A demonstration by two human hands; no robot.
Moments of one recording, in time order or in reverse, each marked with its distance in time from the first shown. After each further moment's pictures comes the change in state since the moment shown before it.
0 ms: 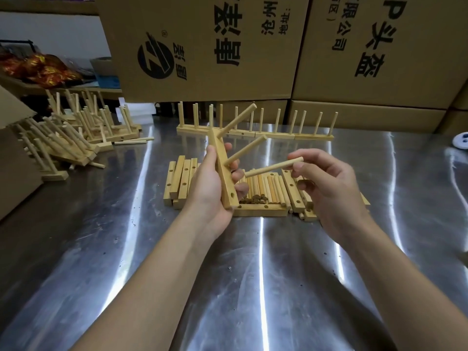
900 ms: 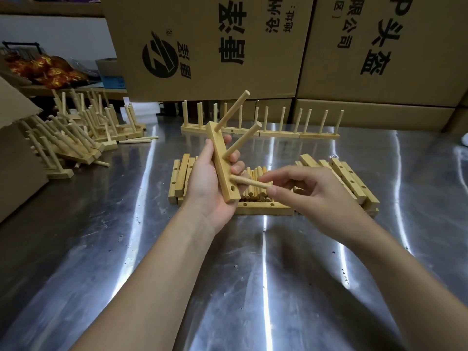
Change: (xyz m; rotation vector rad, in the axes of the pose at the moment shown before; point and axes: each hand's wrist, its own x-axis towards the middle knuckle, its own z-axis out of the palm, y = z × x) left_hand -0.001 0.009 -0.003 -0.101 -0.095 0.012; right_hand -0.015 -0.017 0.023 -0.428 -0.315 -0.068
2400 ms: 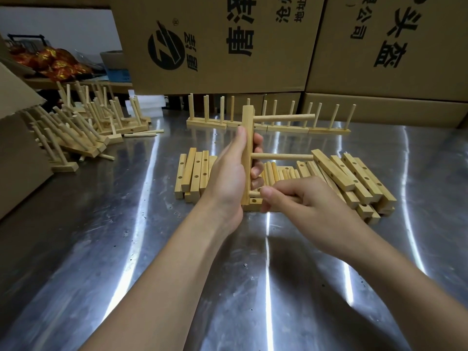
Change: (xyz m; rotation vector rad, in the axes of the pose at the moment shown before) left_hand -0.008 -0.008 0.007 0.442 -0.051 0.128; right_hand -0.006 -0.010 0.029 -0.268 -0.056 0.069
